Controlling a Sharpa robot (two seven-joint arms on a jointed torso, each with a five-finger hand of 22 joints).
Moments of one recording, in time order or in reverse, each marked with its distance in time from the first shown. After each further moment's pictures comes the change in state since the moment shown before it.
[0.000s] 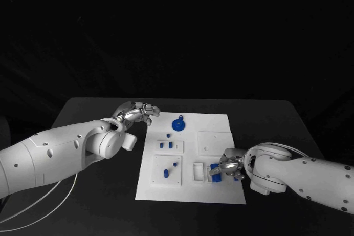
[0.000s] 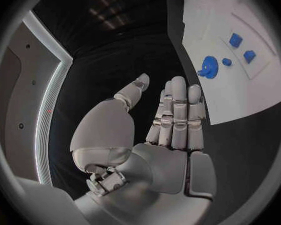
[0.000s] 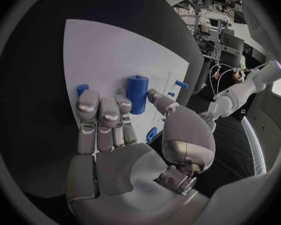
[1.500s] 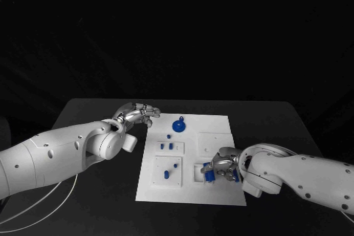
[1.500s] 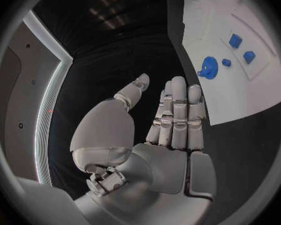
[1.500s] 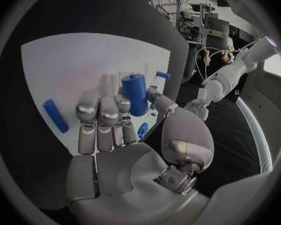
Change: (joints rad) left arm 0.000 -0.002 -0.001 0.002 0.001 0.002 -0.002; left_hand 0.000 0.000 0.000 0.000 0.000 -0.007 0.000 0.004 -0.003 0.000 0.000 0.000 0.000 0.000 0.000 0.000 0.003 0.000 -0.002 0.002 0.000 0.000; right arm 0.030 0.013 -0.003 0.054 0.181 -0.085 0.001; right_hand -0.029 0.105 0.046 -0.104 -0.005 0.048 -0.005 -0.025 -0.253 0.015 -0.004 -0.012 0.003 -0.004 -0.005 0.009 0.001 -0.005 -0.016 0.009 0.031 0.000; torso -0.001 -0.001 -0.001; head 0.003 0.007
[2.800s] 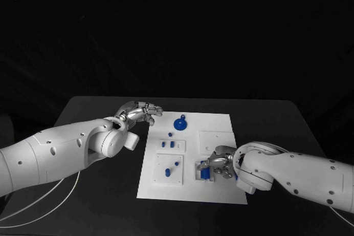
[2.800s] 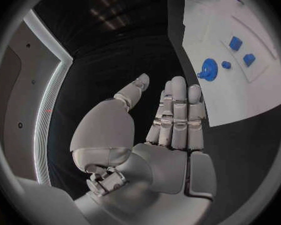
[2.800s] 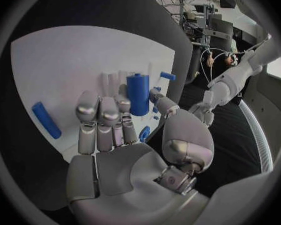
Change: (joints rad) left arm 0.000 0.000 0.000 0.004 0.000 0.006 -0.006; left_hand 0.000 0.000 -0.002 0.002 0.000 -0.004 0.004 0.000 -0.003 0.000 -0.001 0.000 0.000 0.000 0.000 -0.004 0.004 0.000 0.002 -0.002 -0.004 0.001; right arm 0.005 0.074 -0.022 -0.067 -0.012 -0.004 -0.020; right_hand -0.056 -0.040 -0.042 -0.008 0.000 0.018 0.006 -0.009 -0.004 0.000 0.000 -0.009 0.002 -0.001 -0.002 0.003 -0.001 0.001 0.000 0.007 0.004 0.000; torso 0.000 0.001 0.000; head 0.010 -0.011
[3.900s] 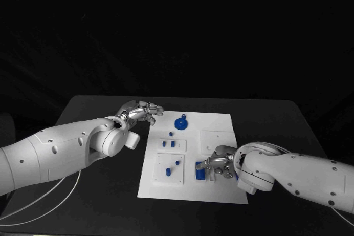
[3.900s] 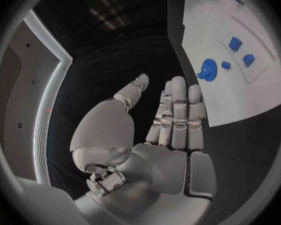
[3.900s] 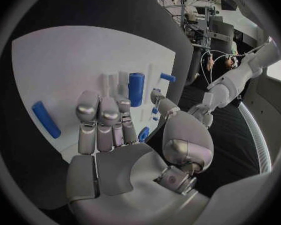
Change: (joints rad) left arm 0.000 0.000 0.000 0.000 0.000 0.001 -0.004; left_hand -0.004 -0.004 0.000 0.005 0.000 -0.004 0.004 0.000 -0.002 0.001 -0.001 0.000 0.000 0.000 0.000 0.000 0.001 0.000 -0.002 0.002 0.000 0.001; right arm 0.001 -0.001 -0.003 0.005 -0.015 0.003 0.001; right_hand -0.037 -0.021 -0.057 -0.022 0.000 0.001 -0.001 -0.004 -0.004 0.000 0.000 -0.004 0.005 -0.001 0.002 0.000 -0.003 0.000 -0.006 -0.003 0.000 0.000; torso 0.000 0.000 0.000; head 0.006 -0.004
